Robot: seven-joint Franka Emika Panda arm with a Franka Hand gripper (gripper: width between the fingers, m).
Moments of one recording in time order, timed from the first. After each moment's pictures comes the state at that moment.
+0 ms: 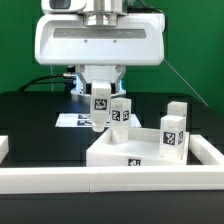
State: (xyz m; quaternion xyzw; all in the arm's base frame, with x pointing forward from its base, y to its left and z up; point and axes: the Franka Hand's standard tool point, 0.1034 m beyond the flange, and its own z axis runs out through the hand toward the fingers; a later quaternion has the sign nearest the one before) arm 0.576 -0.031 0.126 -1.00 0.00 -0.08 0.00
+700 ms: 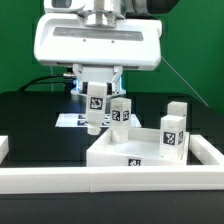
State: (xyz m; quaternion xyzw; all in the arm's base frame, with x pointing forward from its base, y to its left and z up) arm 0.570 -0.037 0.122 -0.98 0.02 -0.18 -0.02
